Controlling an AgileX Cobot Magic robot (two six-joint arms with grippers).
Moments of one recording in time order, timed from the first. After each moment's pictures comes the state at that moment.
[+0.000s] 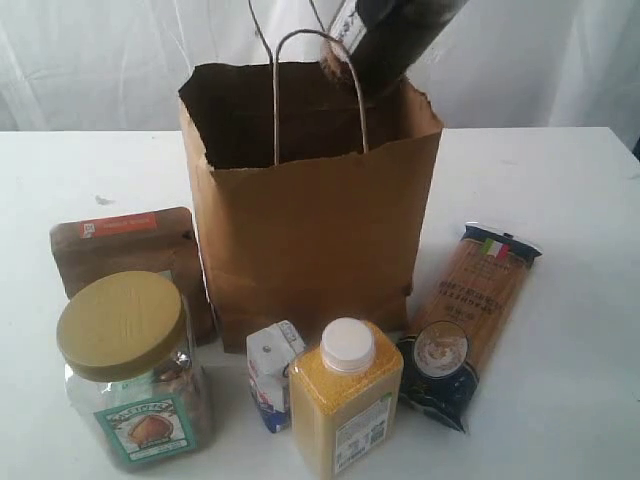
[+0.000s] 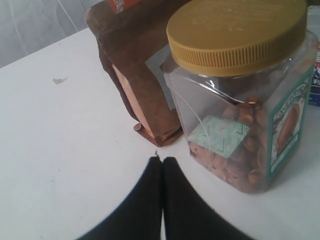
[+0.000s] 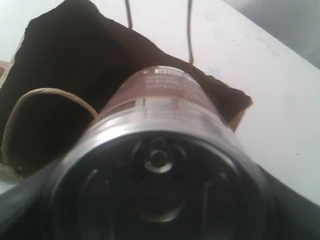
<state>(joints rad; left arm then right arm) -0.37 0.00 0.02 -0.15 0.38 0.42 0.44 1.62 -1.93 0.21 1.26 -0.29</state>
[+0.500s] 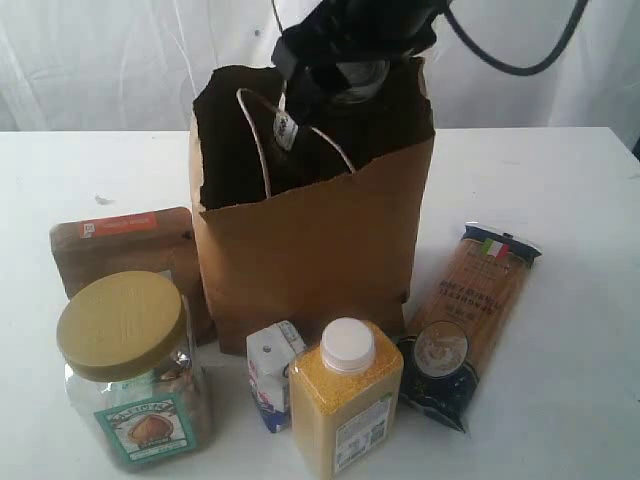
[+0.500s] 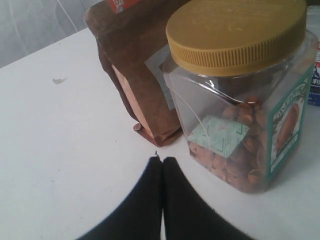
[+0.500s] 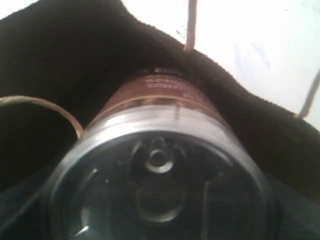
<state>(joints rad) -0.37 0.00 0.02 -0.15 0.38 0.42 0.57 1.81 -1.94 0.13 1.25 -0.23</state>
